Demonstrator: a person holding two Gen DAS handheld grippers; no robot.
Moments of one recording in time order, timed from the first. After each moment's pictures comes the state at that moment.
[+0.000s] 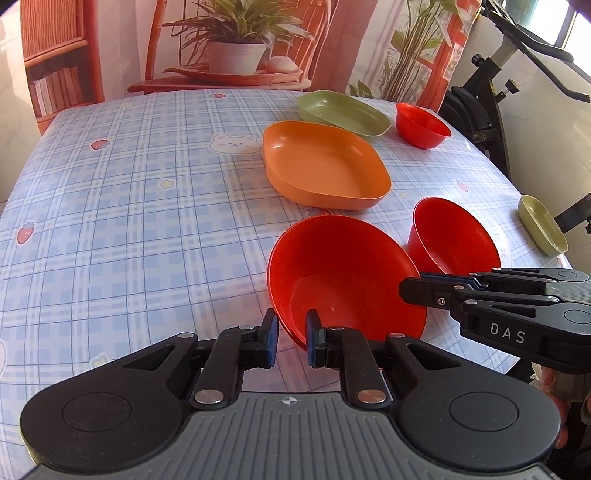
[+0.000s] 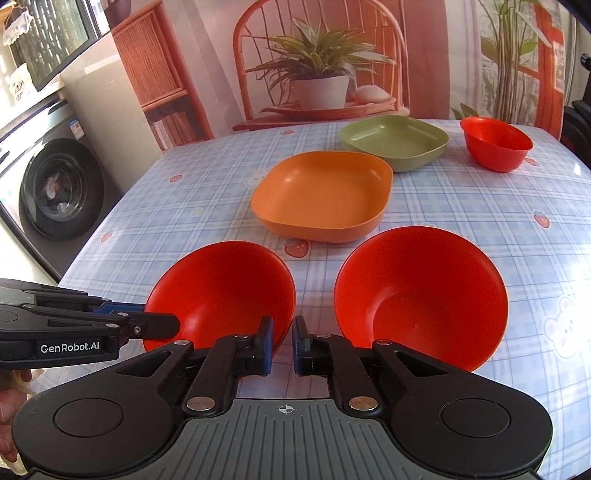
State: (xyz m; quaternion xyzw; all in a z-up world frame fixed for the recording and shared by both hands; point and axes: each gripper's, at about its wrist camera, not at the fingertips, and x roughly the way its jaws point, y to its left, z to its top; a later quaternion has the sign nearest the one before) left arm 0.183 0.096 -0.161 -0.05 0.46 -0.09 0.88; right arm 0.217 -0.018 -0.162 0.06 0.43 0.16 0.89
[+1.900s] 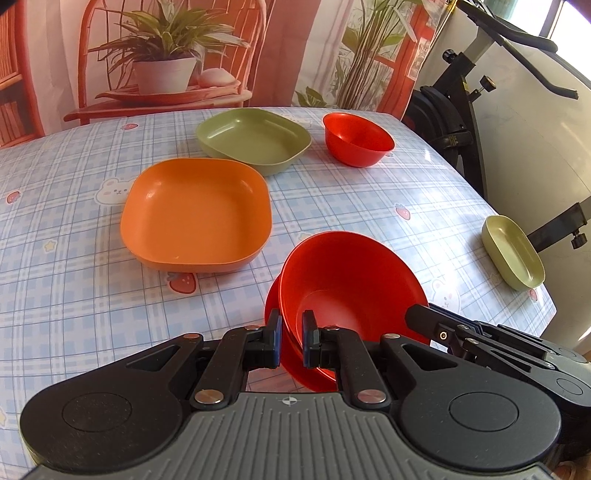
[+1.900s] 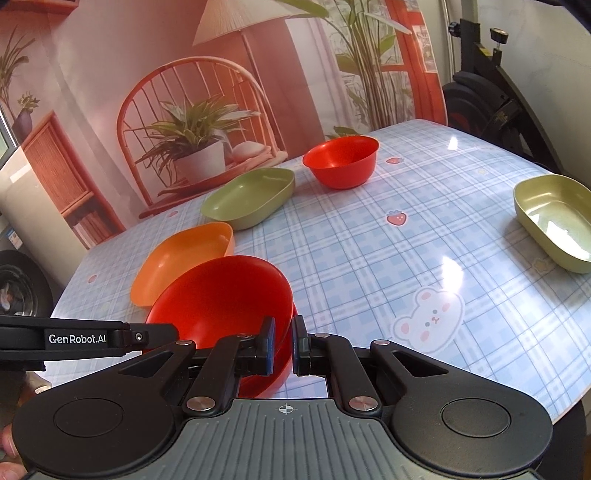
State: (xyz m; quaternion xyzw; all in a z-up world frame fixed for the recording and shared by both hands) left arm 0.238 -0.022 -0.149 -0.04 0.45 -0.12 0.88; right arm 0.201 -0.144 -0.157 0.17 0.36 0.03 0.92
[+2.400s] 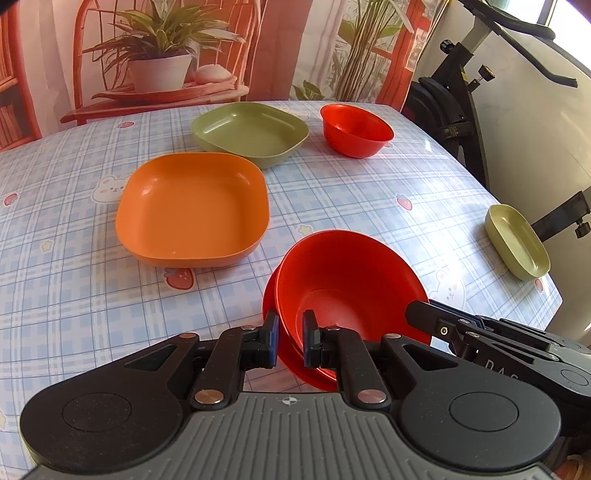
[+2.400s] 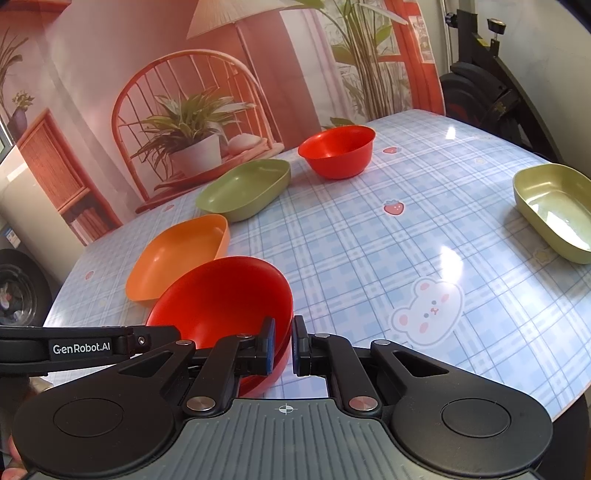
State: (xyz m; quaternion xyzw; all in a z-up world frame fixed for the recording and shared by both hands) left arm 0.239 -0.026 -0.155 -0.03 0.46 -0.12 0.88; right arm 0.204 -0.147 -0.163 0.17 0.37 0.02 0.91
